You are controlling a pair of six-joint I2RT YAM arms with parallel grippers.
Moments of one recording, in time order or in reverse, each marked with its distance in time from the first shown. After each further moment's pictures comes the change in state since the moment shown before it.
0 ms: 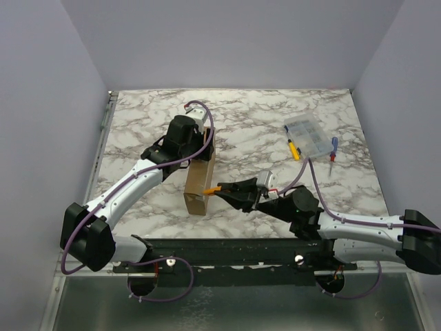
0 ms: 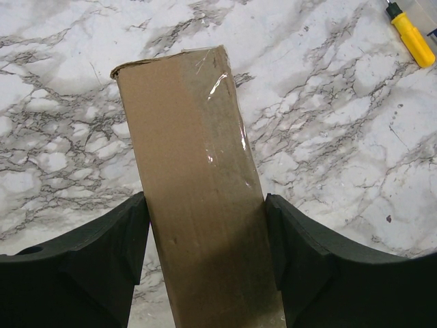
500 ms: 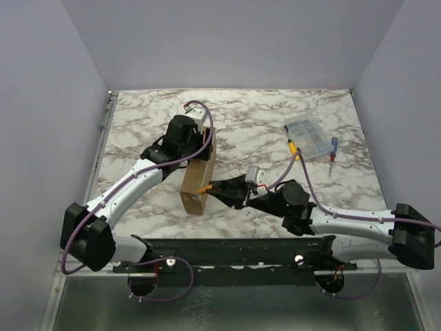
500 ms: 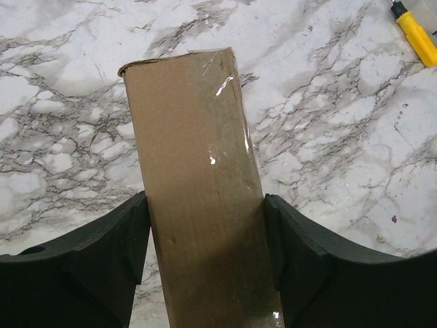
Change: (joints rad) left arm 0.002 0.000 0.000 0.000 0.001 0.013; right arm -0.014 0.099 0.080 -0.002 -0.056 -0.001
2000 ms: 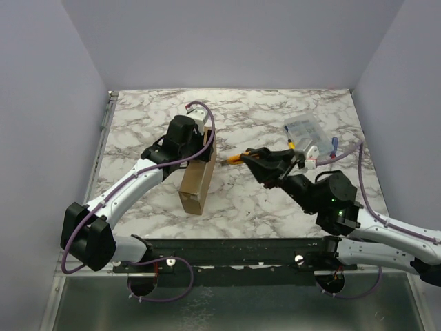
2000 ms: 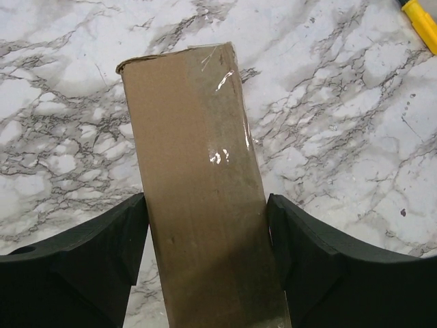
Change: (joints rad) left arm -0.001 0.002 0.000 0.000 0.007 0.024; right arm -0.007 -0.294 0.226 -0.448 0.261 0.042
